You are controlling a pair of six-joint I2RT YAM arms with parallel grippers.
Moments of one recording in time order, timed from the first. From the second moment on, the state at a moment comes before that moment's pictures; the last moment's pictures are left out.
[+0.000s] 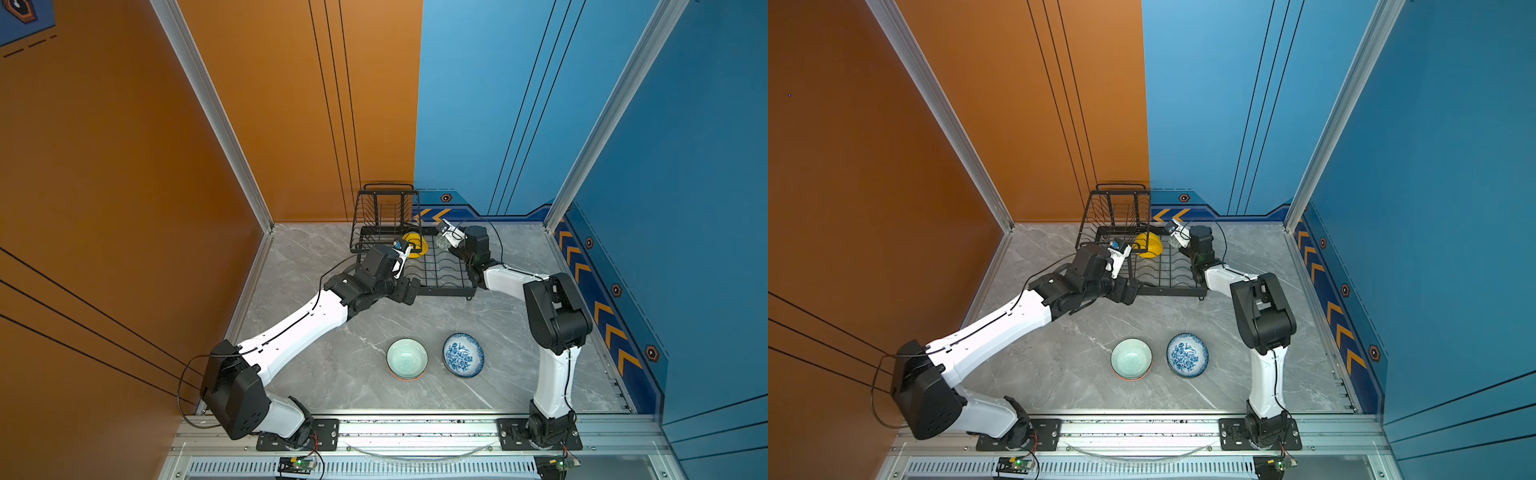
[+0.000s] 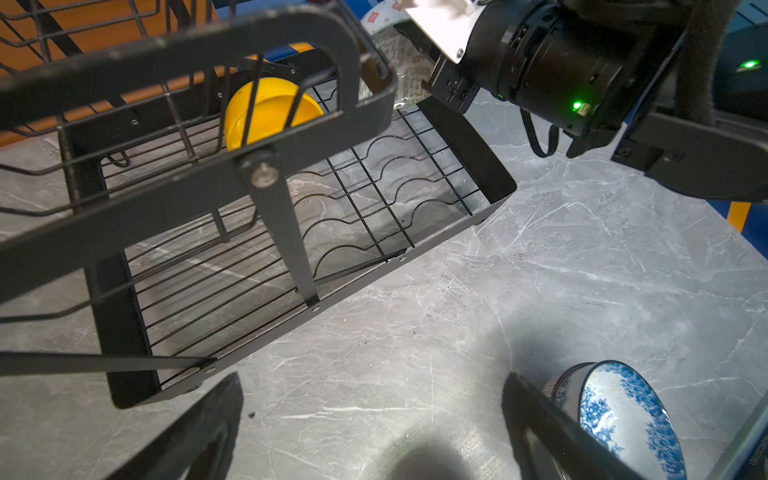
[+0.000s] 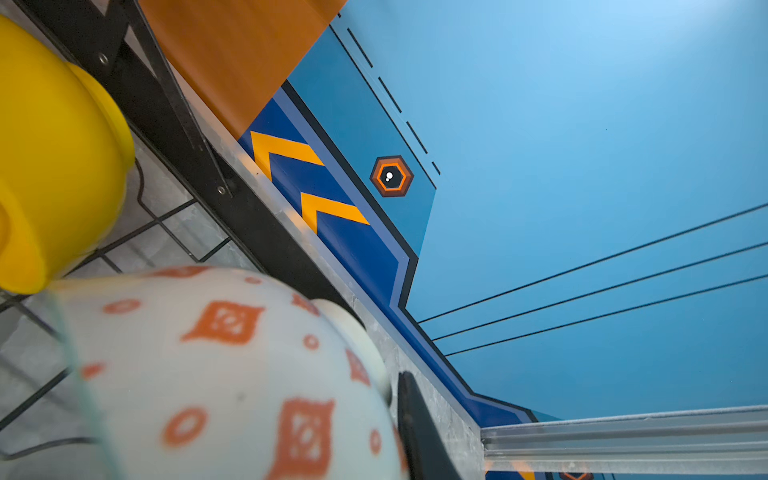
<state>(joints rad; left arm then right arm) -0.68 1.45 1.24 -0.48 -0.04 -0.19 0.31 2.04 1.32 0.47 0.25 -0.85</state>
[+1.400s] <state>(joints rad) -0.67 1.45 1.24 -0.48 -0.02 -0.18 0.34 2.35 1.49 0.77 0.30 -1.31</state>
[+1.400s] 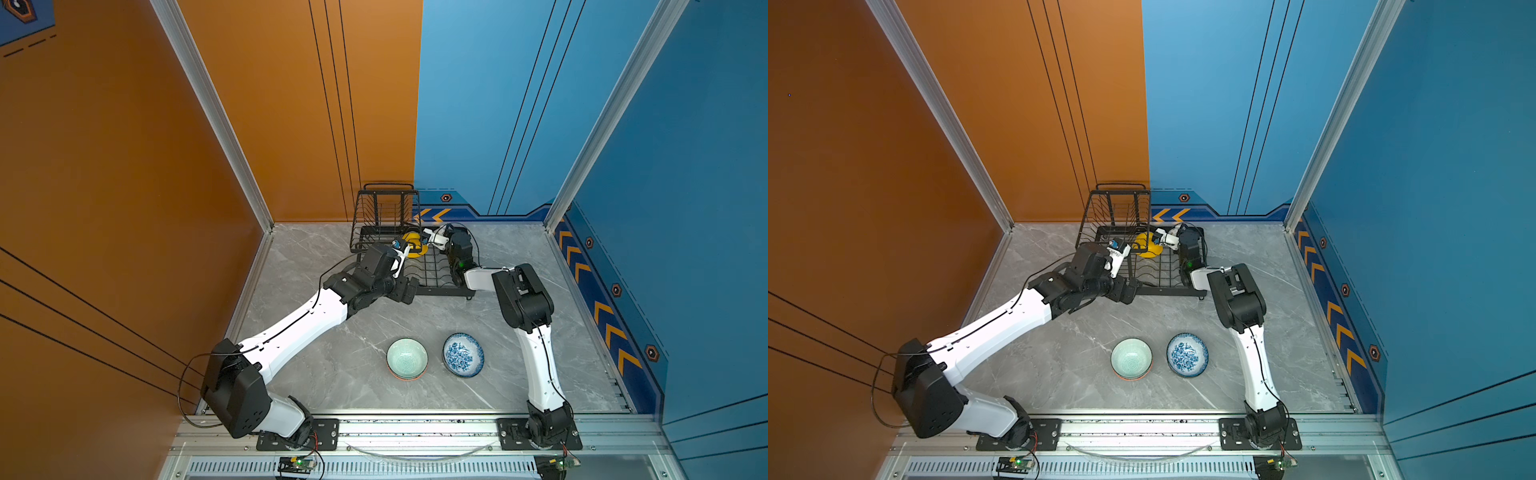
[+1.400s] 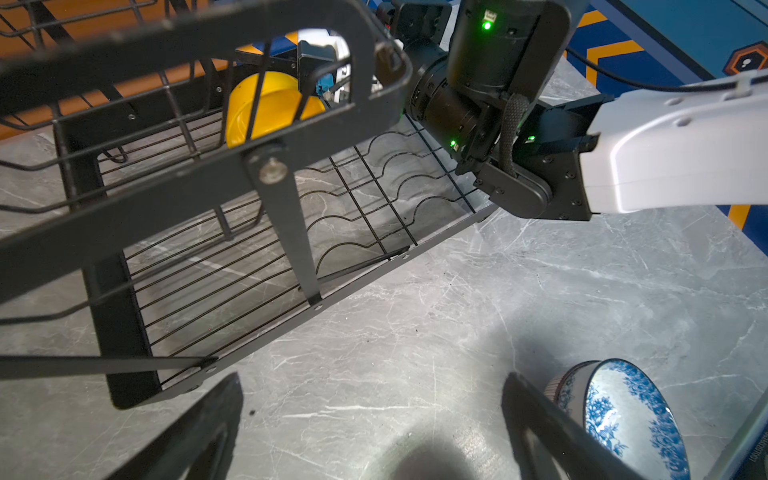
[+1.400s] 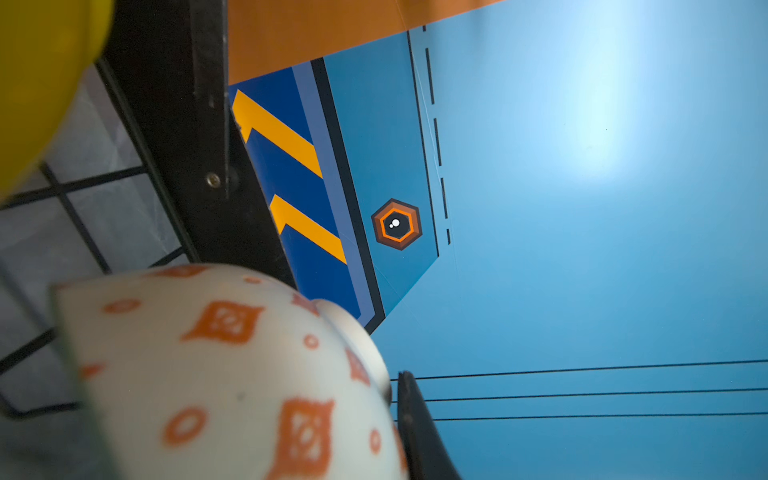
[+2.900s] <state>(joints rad) -0.66 1.45 1.22 -0.48 -0.02 -0.18 0.29 2.34 1.63 0.36 0.18 -1.07</state>
